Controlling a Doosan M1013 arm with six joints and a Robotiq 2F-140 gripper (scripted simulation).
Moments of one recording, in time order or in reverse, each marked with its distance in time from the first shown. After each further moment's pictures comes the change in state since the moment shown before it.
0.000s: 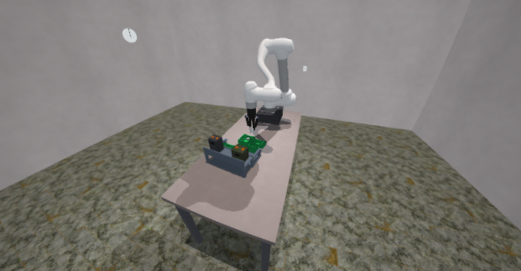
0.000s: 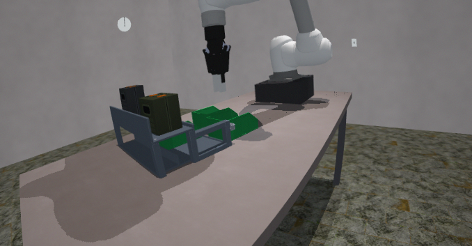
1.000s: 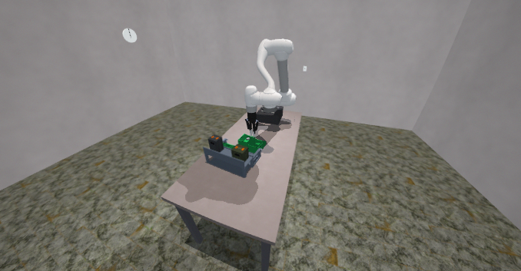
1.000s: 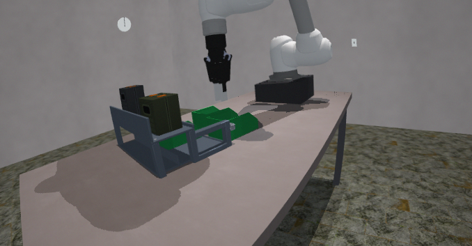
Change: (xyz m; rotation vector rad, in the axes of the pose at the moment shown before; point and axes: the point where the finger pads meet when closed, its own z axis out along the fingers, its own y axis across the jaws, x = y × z) arm 0.001 0.002 0.034 0.001 0.007 -0.003
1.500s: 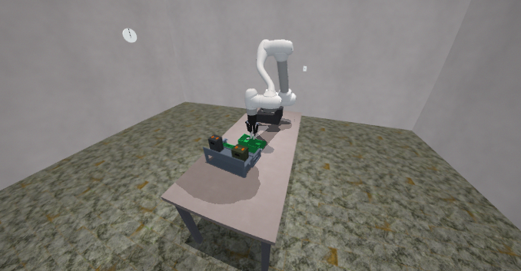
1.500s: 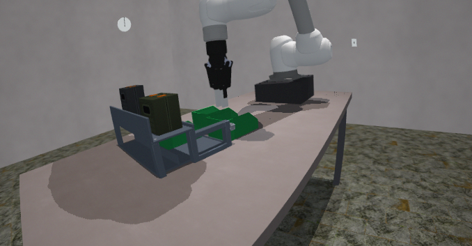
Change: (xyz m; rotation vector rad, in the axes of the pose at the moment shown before) arm 0.000 0.001 0.023 0.000 0.000 -0.001
